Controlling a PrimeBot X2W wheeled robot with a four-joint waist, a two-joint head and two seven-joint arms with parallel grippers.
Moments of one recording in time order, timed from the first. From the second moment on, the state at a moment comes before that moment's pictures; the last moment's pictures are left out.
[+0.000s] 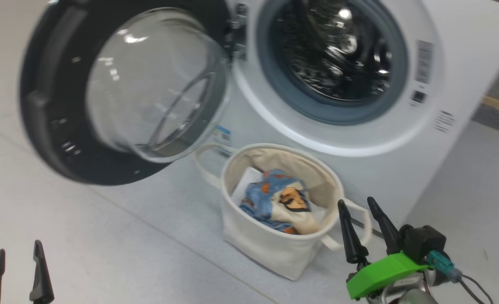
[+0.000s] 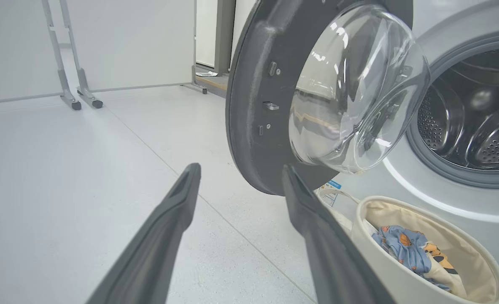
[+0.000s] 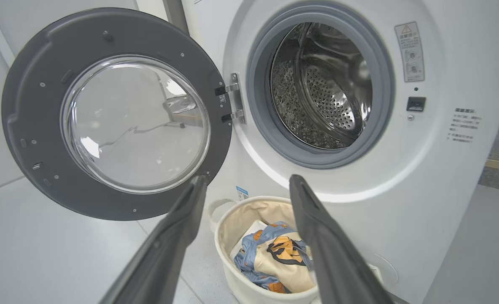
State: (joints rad) left arm 0.00 0.28 0.14 0.31 -0.35 0.04 -0.25; right arm -0.13 -0.10 0.31 0.25 0.37 0.13 -0.25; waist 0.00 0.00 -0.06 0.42
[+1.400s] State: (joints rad) left arm -0.50 0.50 0.42 0.66 -1.22 -0.12 0.29; right arm -0.23 -0.17 0.43 0.32 0.37 0.13 -0.25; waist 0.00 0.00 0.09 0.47
